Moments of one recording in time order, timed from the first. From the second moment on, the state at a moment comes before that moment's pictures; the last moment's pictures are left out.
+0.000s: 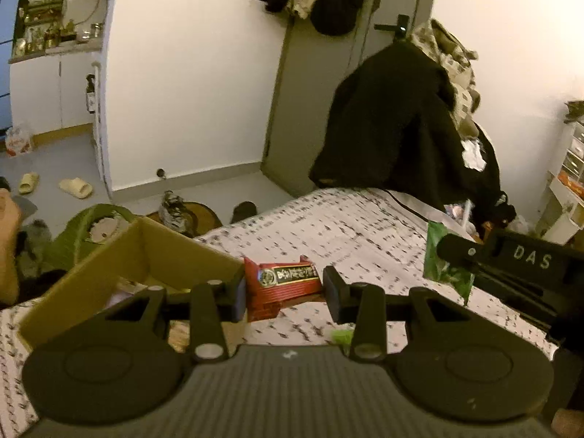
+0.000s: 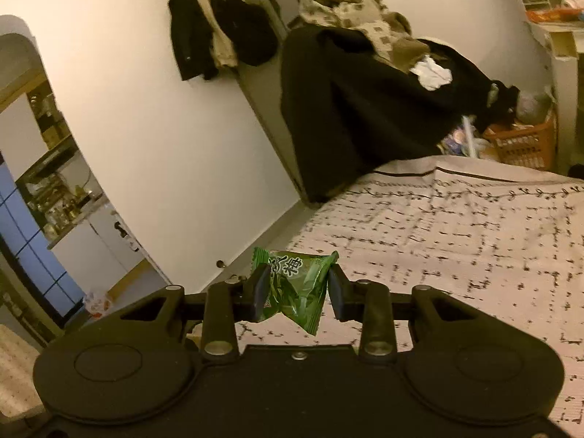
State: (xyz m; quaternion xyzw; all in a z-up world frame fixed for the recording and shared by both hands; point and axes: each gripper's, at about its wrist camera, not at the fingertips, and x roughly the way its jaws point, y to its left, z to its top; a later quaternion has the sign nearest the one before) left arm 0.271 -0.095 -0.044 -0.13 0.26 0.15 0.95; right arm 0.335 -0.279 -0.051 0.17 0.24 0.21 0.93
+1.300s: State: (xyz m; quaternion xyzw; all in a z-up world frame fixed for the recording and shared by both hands) left arm 0.242 0.060 -0.065 -0.16 0.26 0.22 0.93; right arm 0.293 -0.144 -0.069 0.07 0.24 0.29 0.92
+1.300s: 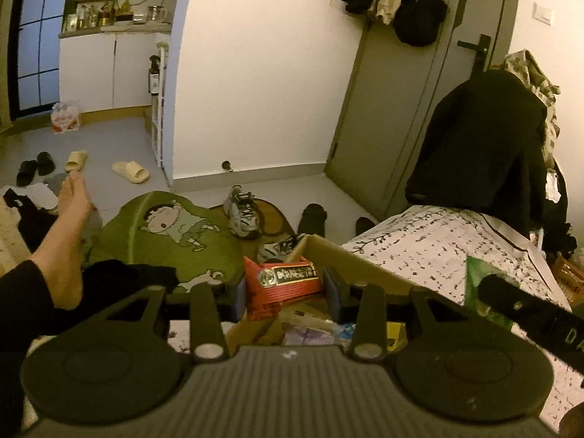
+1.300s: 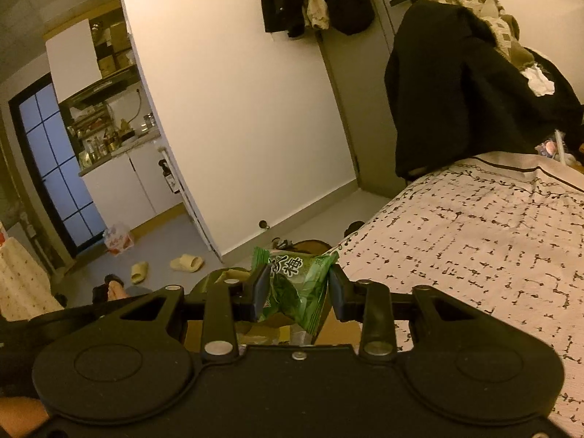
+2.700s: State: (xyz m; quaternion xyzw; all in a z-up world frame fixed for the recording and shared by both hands) left arm 0.226 0.037 -0.039 -0.16 0.28 0.23 0.92; right arm 0.304 -0.182 -0.046 0.07 0.24 0.27 0.93
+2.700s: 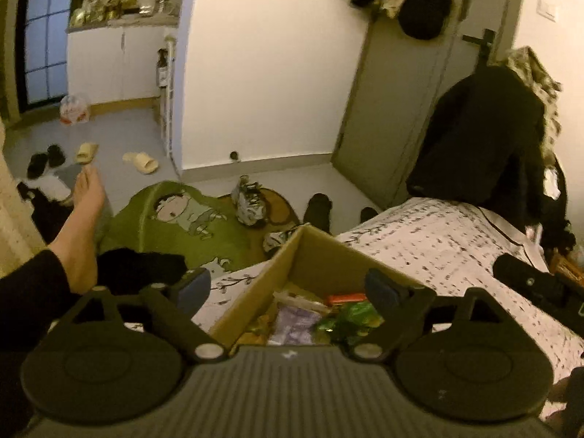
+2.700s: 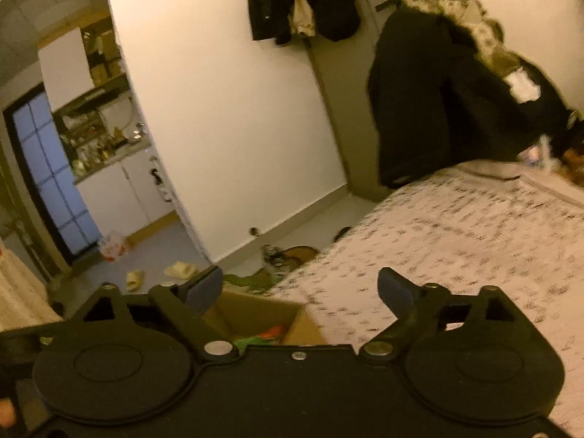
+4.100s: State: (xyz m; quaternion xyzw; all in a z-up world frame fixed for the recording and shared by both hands) left arm 0.269 -0.100 -0.061 -0.18 0.28 0.12 0.93; right arm 0.352 -0.298 -0.062 0.15 0.32 0.17 0.92
